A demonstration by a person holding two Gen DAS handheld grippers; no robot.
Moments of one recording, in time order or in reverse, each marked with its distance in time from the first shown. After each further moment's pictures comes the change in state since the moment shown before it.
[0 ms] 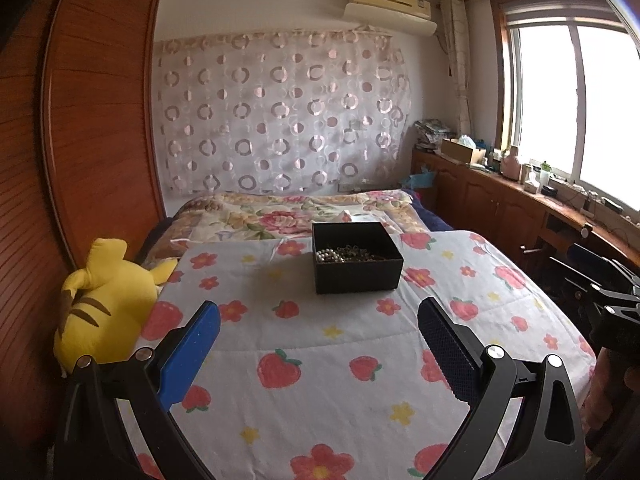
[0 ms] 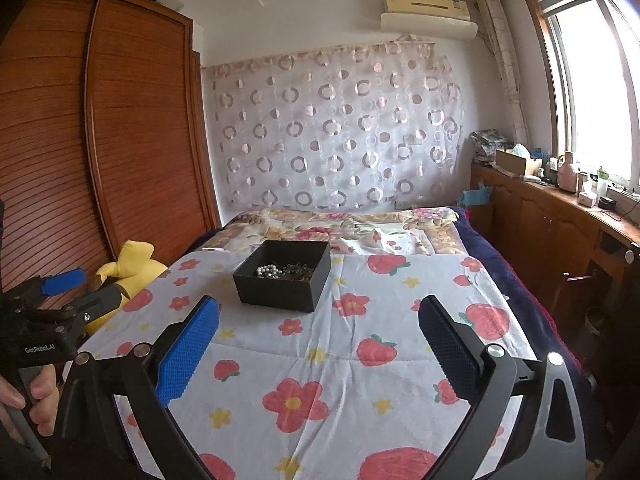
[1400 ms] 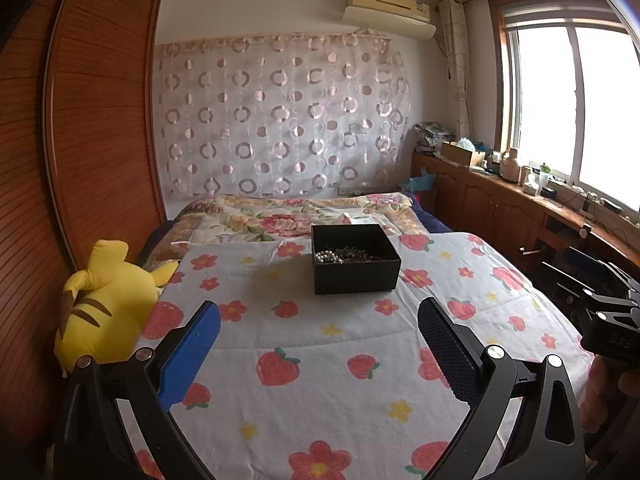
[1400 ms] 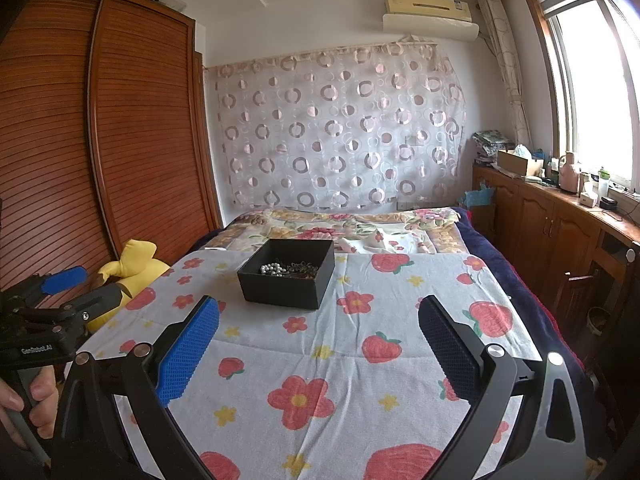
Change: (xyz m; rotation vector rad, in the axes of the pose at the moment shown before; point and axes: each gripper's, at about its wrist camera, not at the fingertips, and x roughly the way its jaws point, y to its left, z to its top) left arm -0.003 -0.002 -0.003 0.001 -0.009 0.004; right arm 0.001 0.002 -0.002 -0.001 -0.001 0.000
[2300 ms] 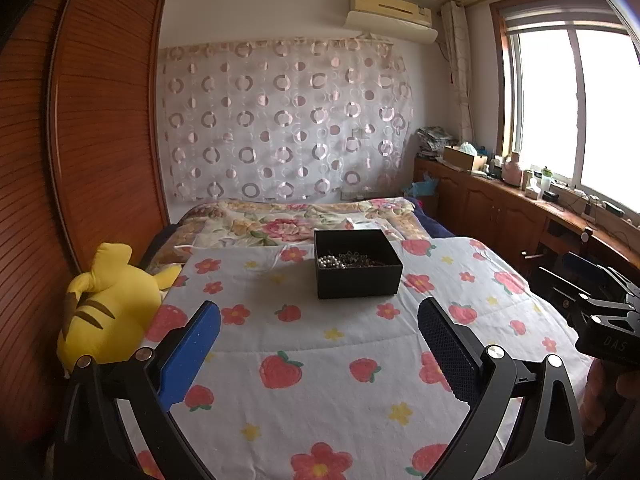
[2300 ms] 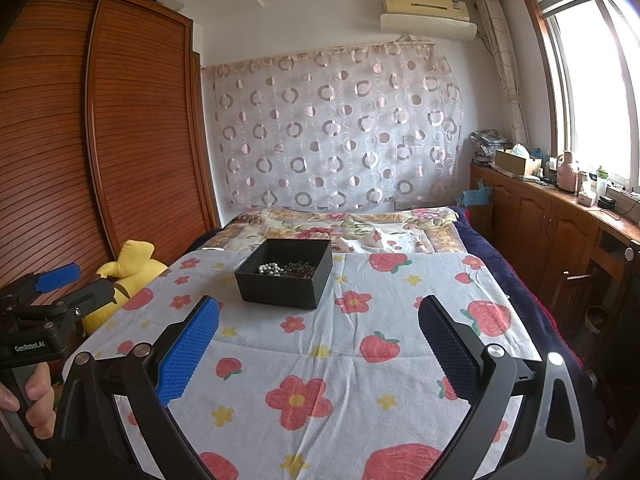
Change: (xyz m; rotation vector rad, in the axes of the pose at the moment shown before) left arm 0.000 0.003 0.003 -0.001 -0.009 0.000; right arm -0.001 0.001 -0.002 0.001 -0.001 -0.004
